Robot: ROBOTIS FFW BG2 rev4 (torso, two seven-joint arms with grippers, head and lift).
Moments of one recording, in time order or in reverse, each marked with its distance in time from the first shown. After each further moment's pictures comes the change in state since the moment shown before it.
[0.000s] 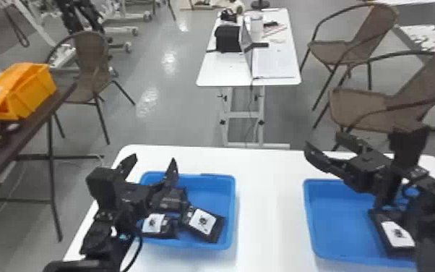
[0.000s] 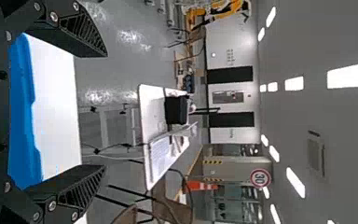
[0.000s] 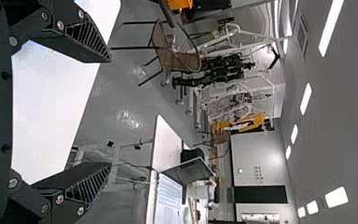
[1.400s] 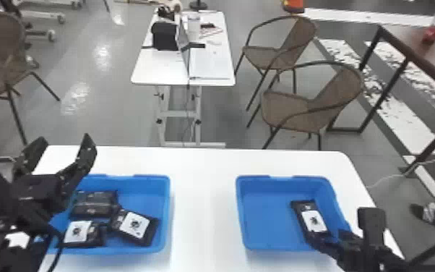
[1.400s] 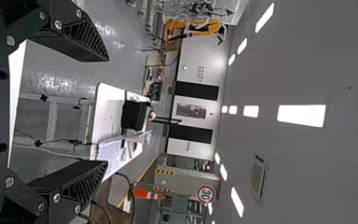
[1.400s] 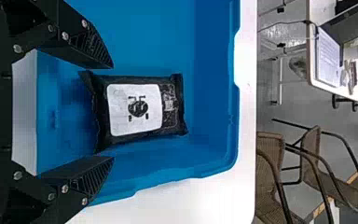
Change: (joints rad) left arm 0.017 0.000 -0.020 -0.067 0.187 -0.073 0.079; right arm 0.177 0.018 -0.318 0.185 0.233 0.160 -0.122
